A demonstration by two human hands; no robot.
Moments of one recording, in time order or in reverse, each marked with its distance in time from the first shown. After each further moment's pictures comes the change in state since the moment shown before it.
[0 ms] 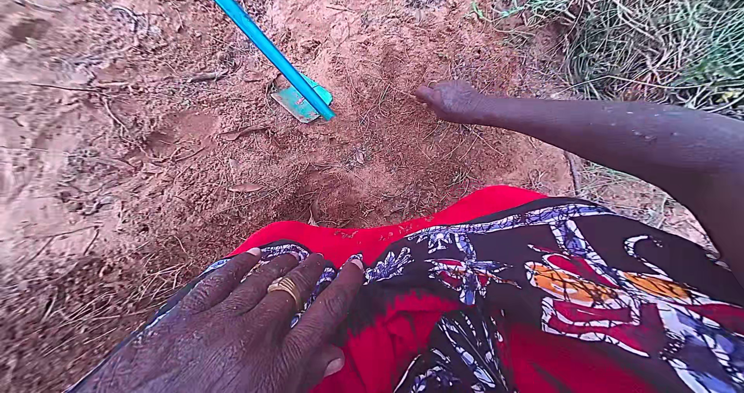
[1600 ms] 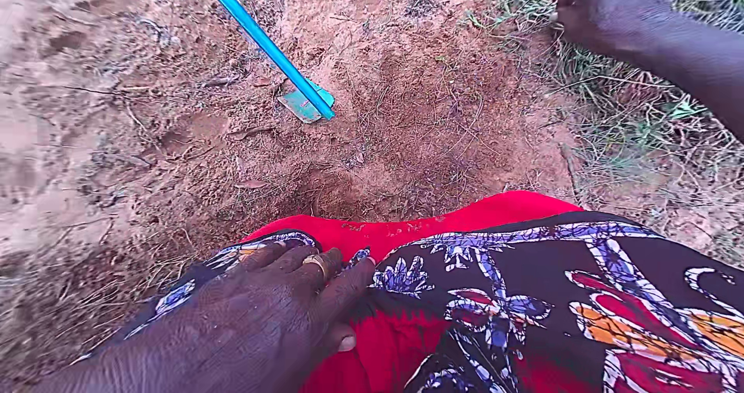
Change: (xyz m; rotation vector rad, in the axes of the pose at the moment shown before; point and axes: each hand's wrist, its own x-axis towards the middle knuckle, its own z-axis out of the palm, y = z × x) left_hand 0.015 0.008 0.018 0.019 -0.016 0.125; right_hand -0.120 0.091 -0.111 -0.120 0.399 0.373
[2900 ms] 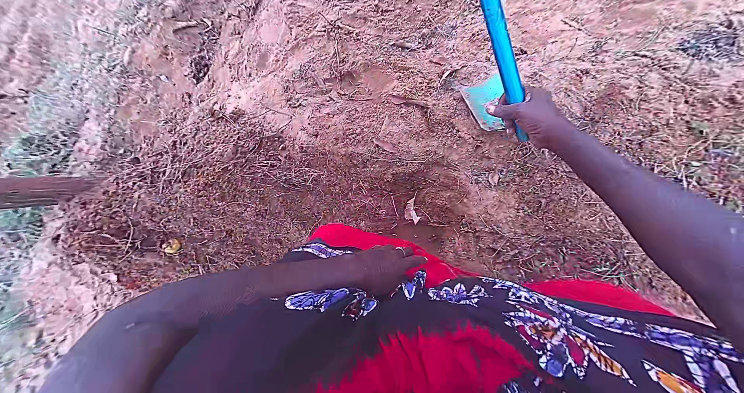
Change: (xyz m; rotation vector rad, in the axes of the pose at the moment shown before) left_hand -0.002 -0.071 0.176 -0.756 -0.325 -0.478; right_hand 0.091 -0.331 0.132 1.237 -0.522 0.000
